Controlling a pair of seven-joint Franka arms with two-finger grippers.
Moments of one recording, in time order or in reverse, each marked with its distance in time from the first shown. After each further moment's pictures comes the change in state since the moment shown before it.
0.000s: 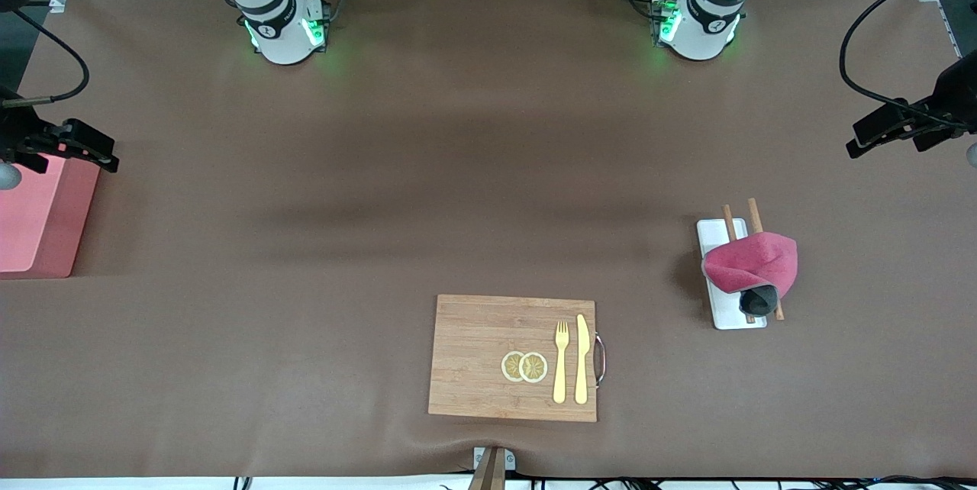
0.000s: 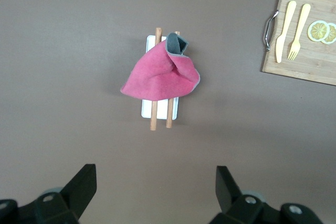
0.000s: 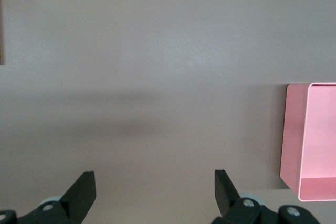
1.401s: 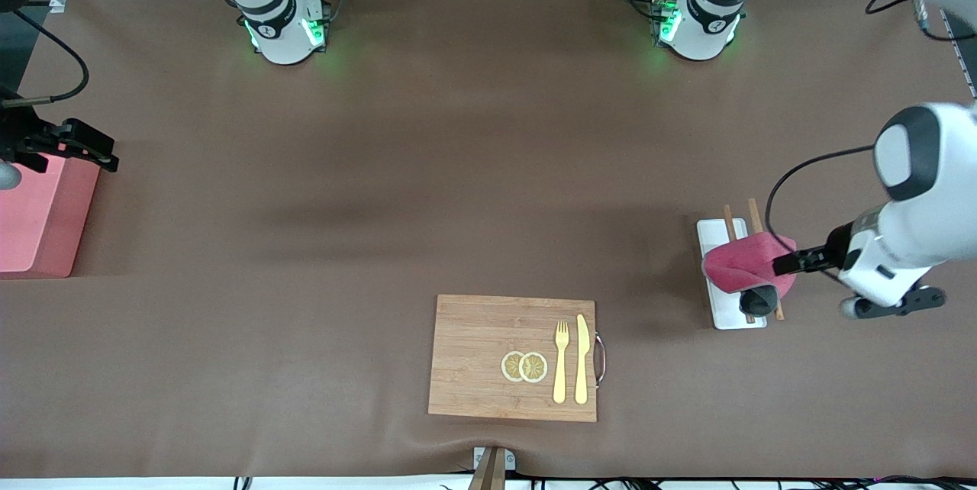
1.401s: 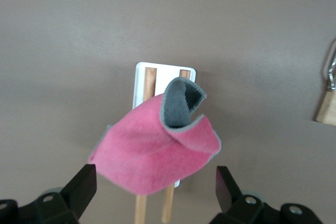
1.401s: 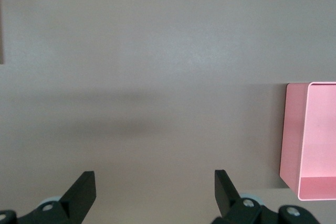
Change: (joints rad) left arm -0.025 0.429 -0.009 -0.020 0.066 0.363 -0.057; right arm -0.001 0.001 -0.002 0.000 0.000 -0.002 -0.002
